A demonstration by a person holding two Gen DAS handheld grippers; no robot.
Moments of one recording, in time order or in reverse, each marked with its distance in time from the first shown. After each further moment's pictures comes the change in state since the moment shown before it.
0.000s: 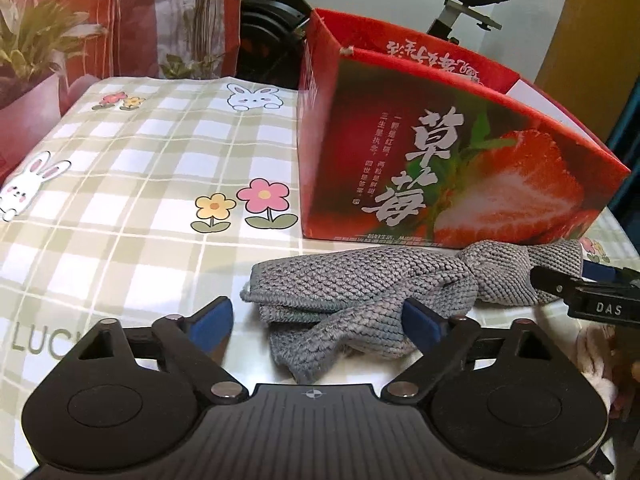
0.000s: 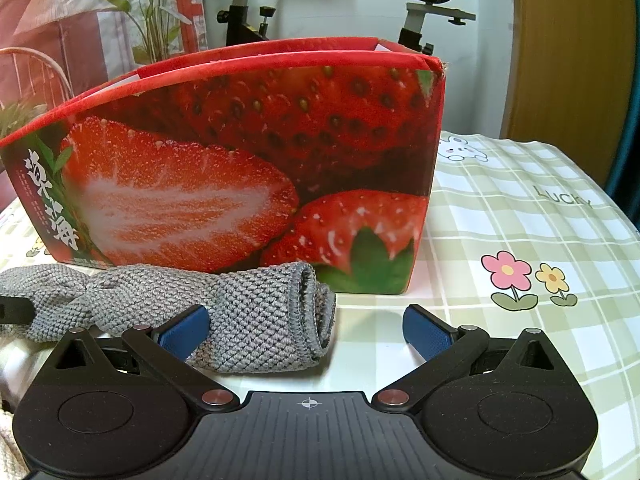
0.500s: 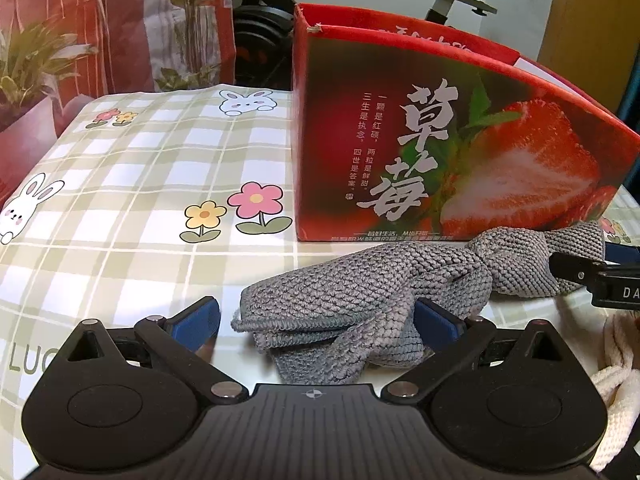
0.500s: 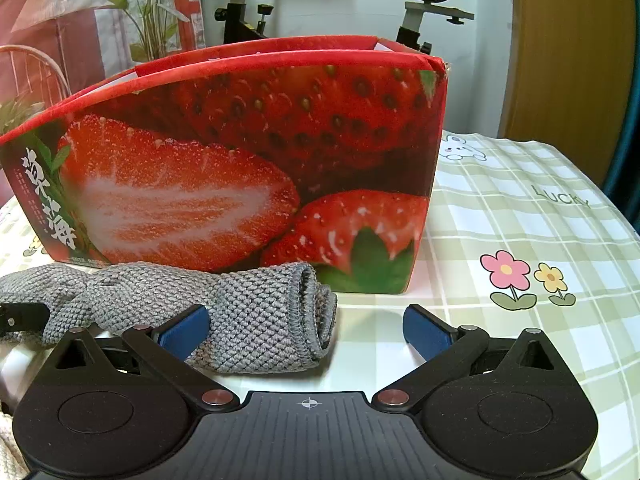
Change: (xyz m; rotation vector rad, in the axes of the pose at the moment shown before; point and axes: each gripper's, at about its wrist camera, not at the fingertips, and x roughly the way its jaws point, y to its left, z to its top) left arm 0.018 -0.015 -0.003 0.069 -0.010 0.051; right arm 0.001 0.002 0.002 -0.002 0.007 -0.012
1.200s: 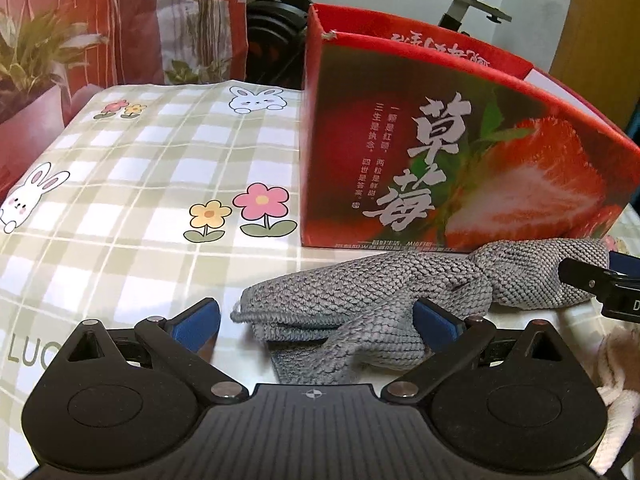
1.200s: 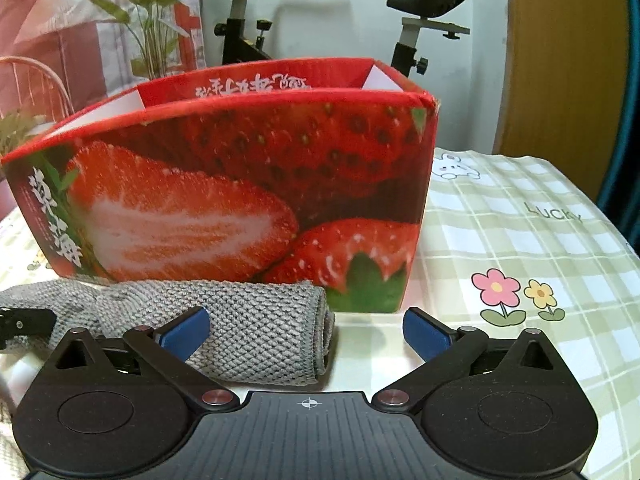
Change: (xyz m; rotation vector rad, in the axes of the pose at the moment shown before) left arm 0.000 0.002 0.003 -0.047 0.005 0.012; right arm -0.008 0.002 0.004 -0.003 -0.040 -0.013
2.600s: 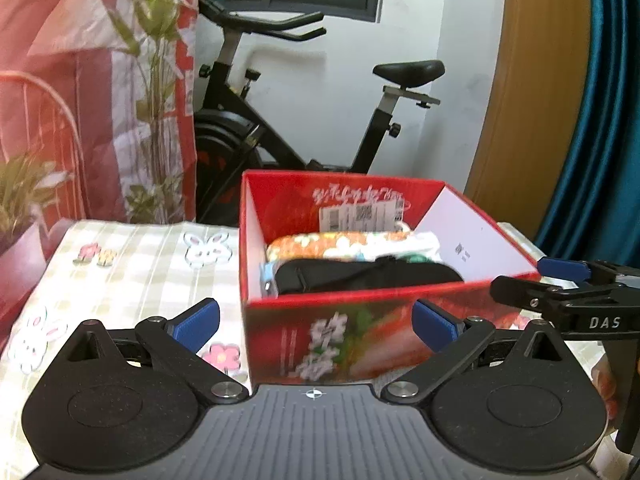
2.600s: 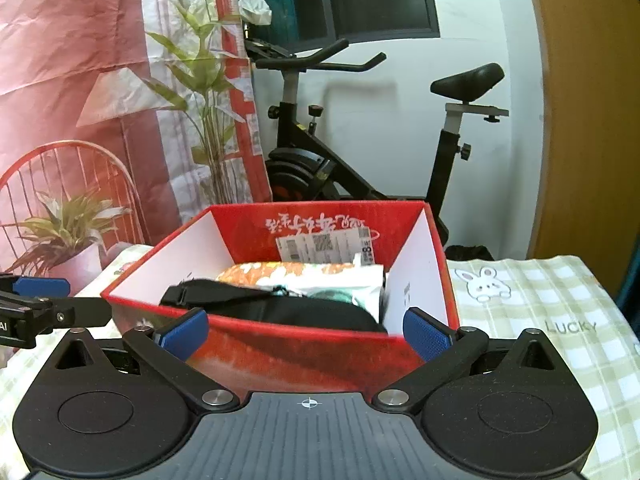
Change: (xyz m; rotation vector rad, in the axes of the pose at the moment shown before) left arm -0.082 -0.027 0.068 0.091 -0.243 -0.134; right arm -0.076 0.012 0.079 -0.017 -0.201 0.164
